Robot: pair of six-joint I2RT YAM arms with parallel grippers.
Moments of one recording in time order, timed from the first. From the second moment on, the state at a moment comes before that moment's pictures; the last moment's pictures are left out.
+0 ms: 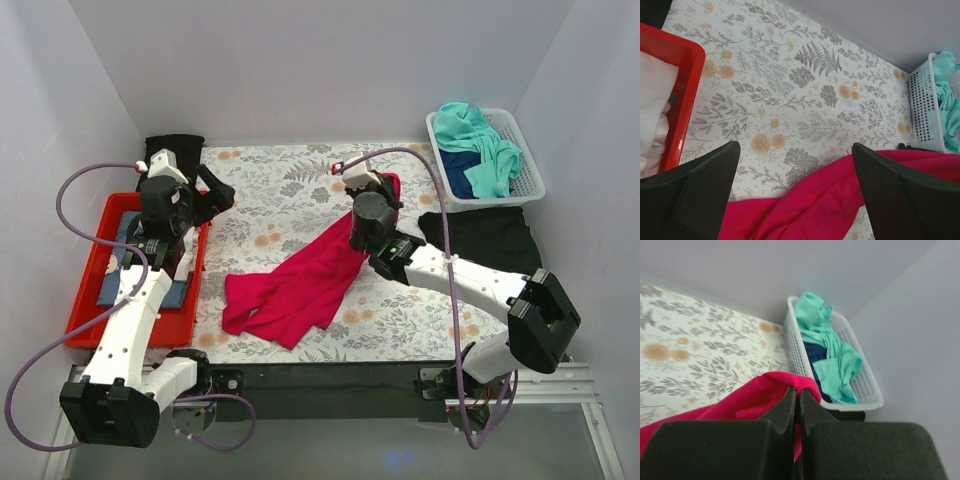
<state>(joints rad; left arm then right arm) -0.08 1.03 1.01 -0.33 0.05 -0.56 0.96 1.45 1.06 0.42 1.10 -0.60</state>
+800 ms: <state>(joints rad) -0.25 1.12 0.94 -0.38 0.11 -0.57 0.45 1.85 1.38 0.14 1.15 -0.32</state>
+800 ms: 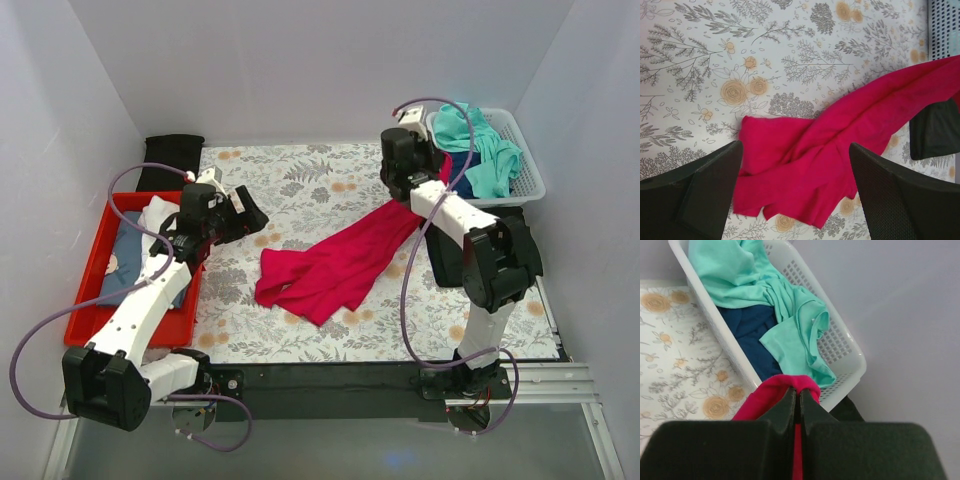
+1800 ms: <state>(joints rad) -0.30 1.29 0.89 -0.37 0.04 -0.60 0.71 1.77 1.57 -0.54 0.50 0.16</state>
